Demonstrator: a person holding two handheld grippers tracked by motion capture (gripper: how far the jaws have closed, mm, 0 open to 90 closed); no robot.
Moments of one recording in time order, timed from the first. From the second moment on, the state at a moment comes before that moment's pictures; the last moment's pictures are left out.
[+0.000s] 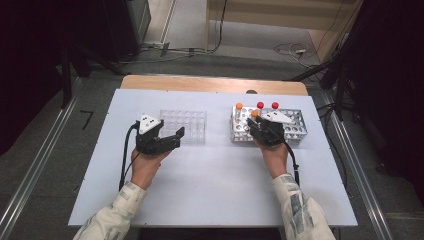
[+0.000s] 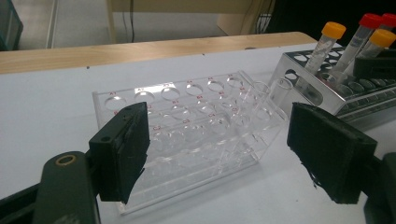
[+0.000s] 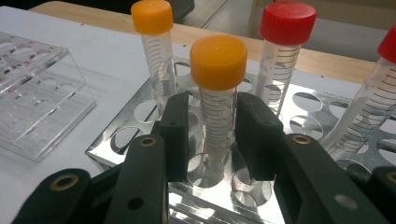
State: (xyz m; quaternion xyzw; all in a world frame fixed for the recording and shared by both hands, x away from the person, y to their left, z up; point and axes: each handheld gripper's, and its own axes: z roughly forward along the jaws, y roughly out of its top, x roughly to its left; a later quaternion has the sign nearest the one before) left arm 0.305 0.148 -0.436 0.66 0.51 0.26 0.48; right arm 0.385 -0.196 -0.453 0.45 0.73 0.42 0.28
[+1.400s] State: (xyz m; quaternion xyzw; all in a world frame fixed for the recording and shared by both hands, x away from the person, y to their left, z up) left arm 0.305 0.140 -0.436 0.67 0.51 0.26 0.47; right arm 0.365 -0.209 -0.412 0.44 0.69 0.48 0.31
